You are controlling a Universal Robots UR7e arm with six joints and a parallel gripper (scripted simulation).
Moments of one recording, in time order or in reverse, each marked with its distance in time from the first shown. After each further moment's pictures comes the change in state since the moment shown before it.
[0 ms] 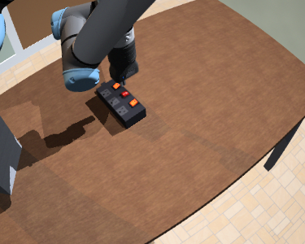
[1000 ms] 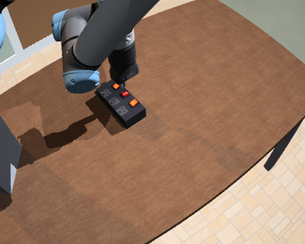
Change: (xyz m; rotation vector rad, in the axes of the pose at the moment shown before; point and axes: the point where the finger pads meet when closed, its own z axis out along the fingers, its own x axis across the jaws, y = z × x) arm 0.000 0.000 0.006 0.000 0.000 0.000
